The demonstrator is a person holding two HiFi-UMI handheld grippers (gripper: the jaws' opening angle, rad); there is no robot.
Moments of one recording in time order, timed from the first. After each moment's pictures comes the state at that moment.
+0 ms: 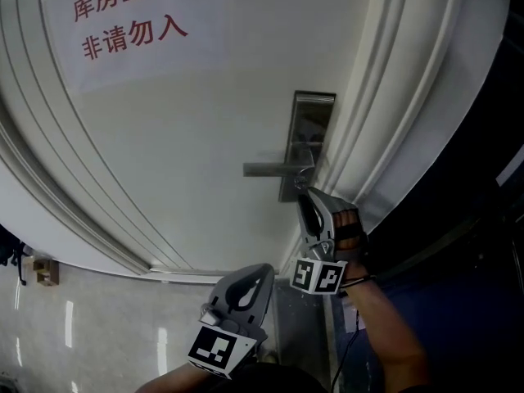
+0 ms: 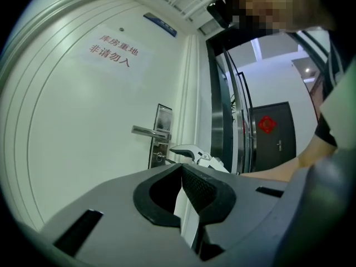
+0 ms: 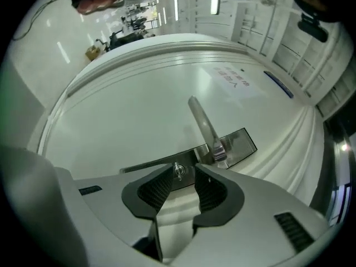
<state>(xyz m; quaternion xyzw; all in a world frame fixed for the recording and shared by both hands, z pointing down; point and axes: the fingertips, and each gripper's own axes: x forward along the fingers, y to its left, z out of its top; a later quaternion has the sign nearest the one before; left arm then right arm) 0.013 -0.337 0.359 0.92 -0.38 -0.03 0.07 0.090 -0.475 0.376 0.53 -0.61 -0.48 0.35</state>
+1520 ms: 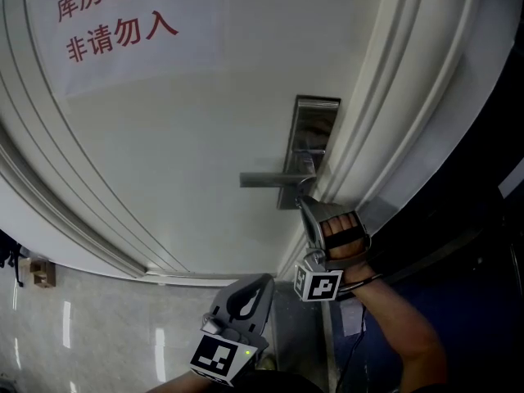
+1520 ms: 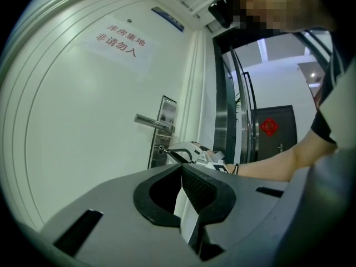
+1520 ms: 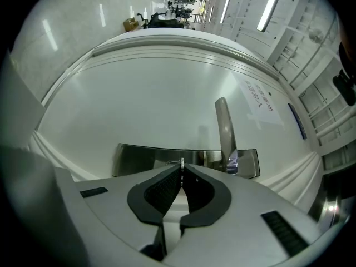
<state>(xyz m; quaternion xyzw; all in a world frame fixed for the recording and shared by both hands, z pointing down) 0.019 -0.352 0.381 0.92 -0.39 -0.03 0.10 0.090 -0.492 0.394 0.45 -0.50 -0.59 0.44</state>
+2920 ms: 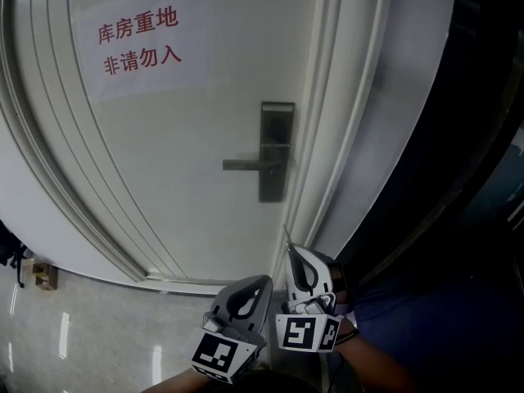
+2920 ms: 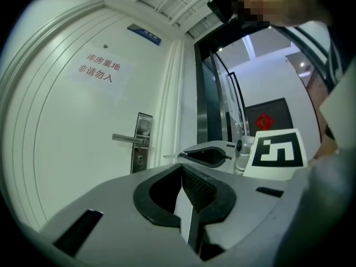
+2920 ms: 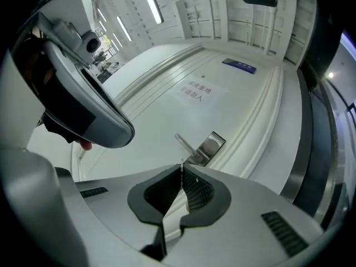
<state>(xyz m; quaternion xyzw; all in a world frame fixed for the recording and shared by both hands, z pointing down) 0.057 -0.251 0.341 0.92 -0.39 -0.04 0.04 0.096 -0.303 0.336 0.56 -0.73 -0.31 0.24</state>
